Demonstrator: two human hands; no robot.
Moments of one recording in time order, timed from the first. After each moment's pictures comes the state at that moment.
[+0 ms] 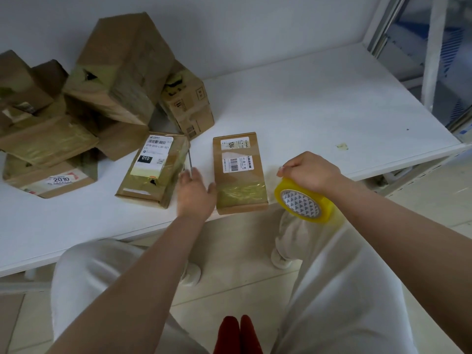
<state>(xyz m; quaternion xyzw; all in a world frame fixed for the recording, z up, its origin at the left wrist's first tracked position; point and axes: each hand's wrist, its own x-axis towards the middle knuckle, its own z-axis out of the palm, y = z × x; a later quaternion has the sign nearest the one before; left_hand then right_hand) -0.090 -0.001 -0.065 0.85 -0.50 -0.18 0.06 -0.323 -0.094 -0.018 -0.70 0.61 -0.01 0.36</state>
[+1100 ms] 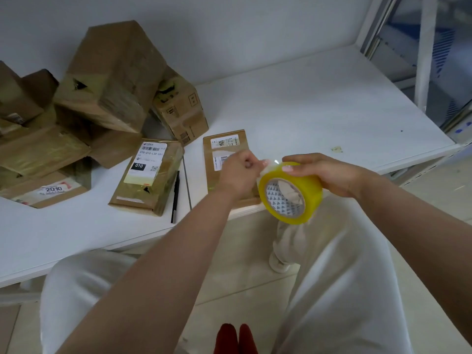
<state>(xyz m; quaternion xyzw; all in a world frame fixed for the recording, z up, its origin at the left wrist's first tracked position) -0.170 -0.061 -0.023 0.71 -0.47 -0.40 0.33 -0.361 -0.103 -0.003 -0.58 0.48 -0.10 0.65</state>
